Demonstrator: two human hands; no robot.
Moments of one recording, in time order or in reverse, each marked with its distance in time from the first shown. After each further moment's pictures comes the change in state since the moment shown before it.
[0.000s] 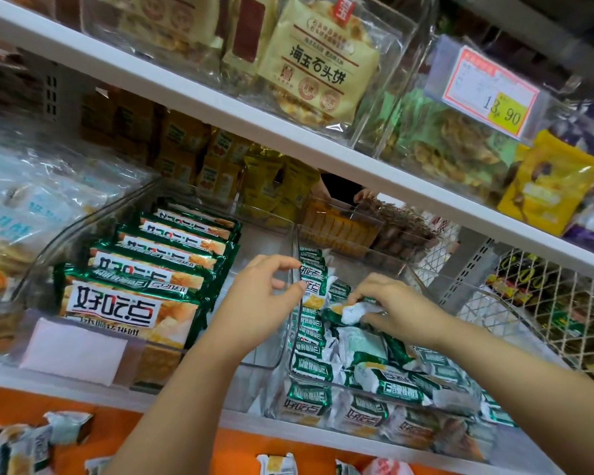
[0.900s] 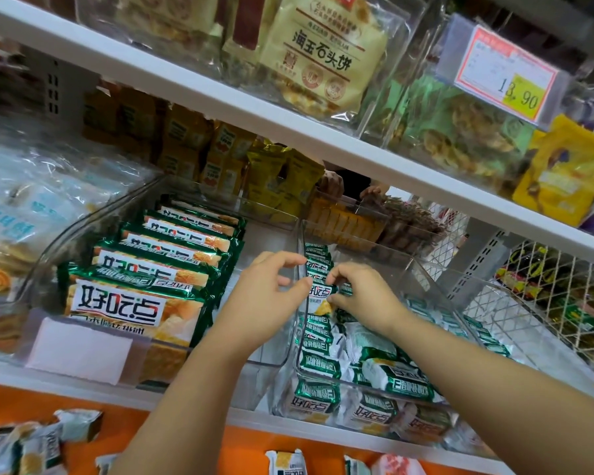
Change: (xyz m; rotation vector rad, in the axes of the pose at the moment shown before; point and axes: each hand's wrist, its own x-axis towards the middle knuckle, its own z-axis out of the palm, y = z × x) left_hand 0.000 0.001 0.000 -0.006 0.000 -0.008; right_hand 0.048 -0.020 0.038 0.222 0.249 0.076
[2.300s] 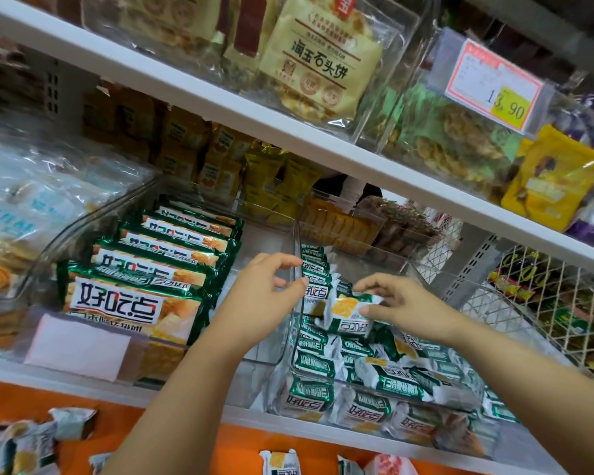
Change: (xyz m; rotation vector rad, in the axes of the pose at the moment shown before) left_hand -0.001 0.003 -0.001 0.016 -0.024 -0.019; right_hand -0.045 0.009 -0.057 0.347 -0.266 0.179
